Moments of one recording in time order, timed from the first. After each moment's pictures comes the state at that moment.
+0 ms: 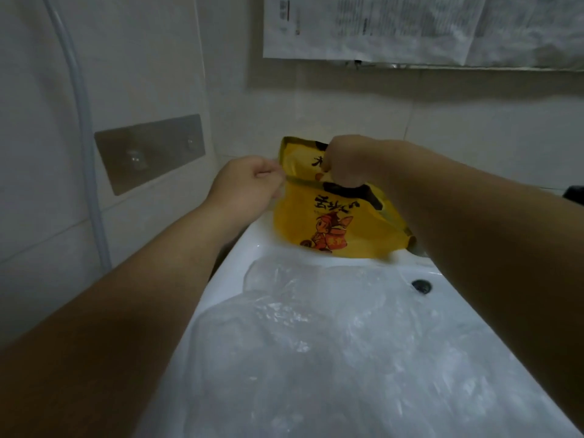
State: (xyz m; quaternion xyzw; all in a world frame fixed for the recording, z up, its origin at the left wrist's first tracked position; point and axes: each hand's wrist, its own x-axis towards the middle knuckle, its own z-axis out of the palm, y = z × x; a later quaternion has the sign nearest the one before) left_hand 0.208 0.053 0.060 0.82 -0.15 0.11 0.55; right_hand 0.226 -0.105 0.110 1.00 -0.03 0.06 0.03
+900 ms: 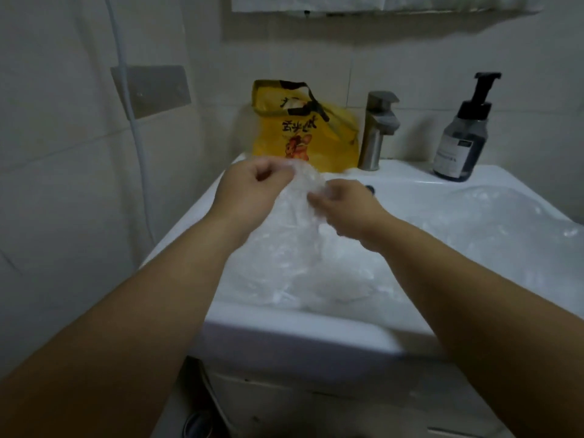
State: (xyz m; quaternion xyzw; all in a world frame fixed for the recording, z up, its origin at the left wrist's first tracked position) left_hand 0.041 0.051 -0.004 0.76 -0.18 0.08 0.61; right_hand 0.012 -0.098 -0.017 0.88 -0.03 0.13 -0.46
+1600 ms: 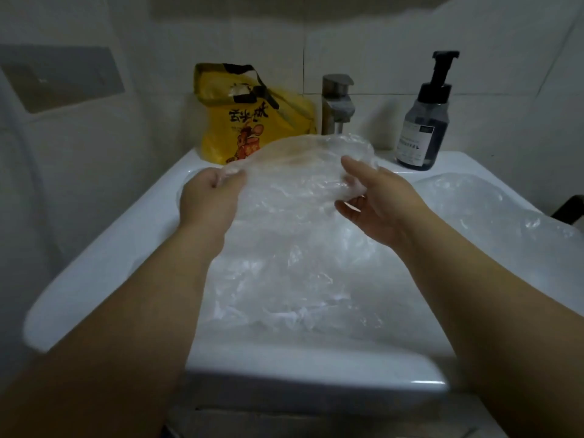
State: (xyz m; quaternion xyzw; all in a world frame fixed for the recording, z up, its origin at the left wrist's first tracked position) left_hand 0.077 0.003 -0.038 0.75 -0.03 0.08 0.65; right_hand 0.004 -0.185 -0.027 0.56 -0.15 0.14 -0.81
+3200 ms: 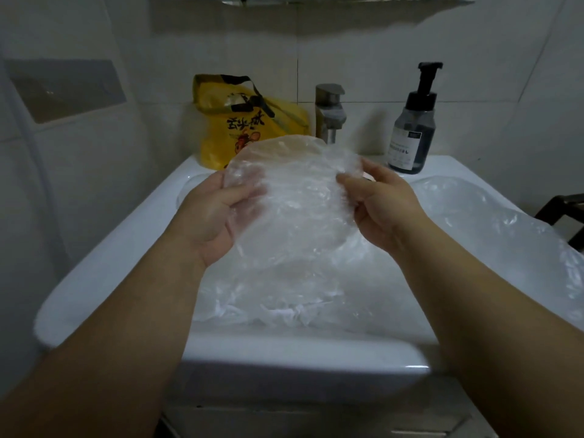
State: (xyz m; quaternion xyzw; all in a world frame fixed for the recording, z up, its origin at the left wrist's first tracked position) left_hand 0.056 0.012 -0.025 0.54 -0.15 -0.15 0.82; right_hand -0.012 -0.182 -0.023 0.51 -0.11 0.19 -0.83
